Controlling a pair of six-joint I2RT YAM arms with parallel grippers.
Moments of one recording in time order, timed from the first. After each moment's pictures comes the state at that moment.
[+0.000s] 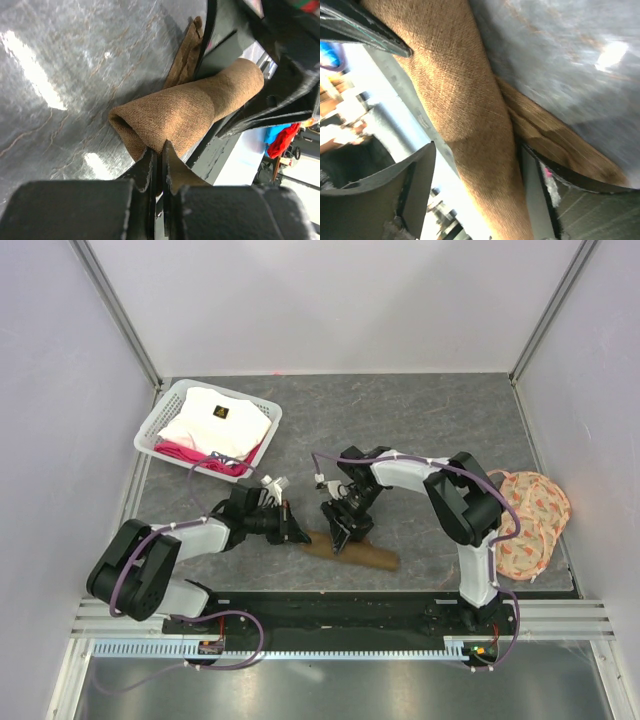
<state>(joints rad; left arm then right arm) -0.45 1.39 0.39 0.21 0.70 -0.62 0.67 2.02 1.30 -0.87 -0.78 -0.02</state>
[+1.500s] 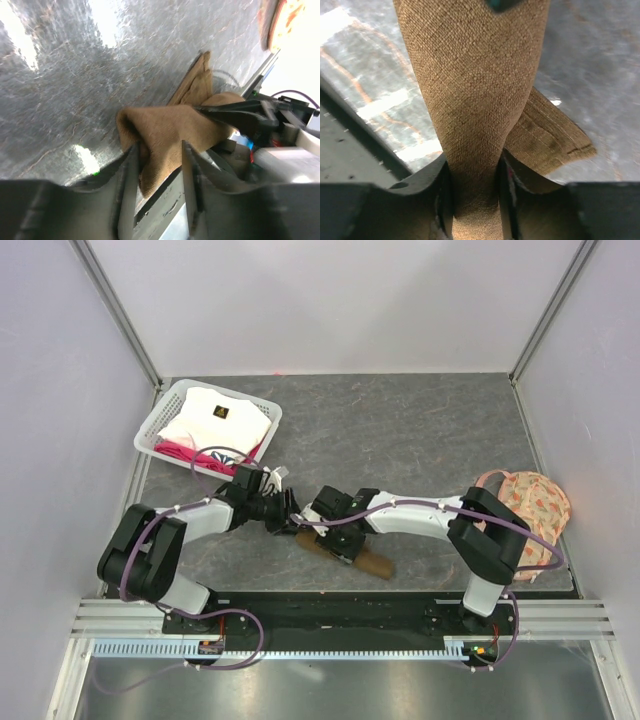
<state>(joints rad) -0.39 1.51 0.57 0.00 0.73 -0.62 1.02 1.76 1.09 -0.64 -0.11 -0.05</state>
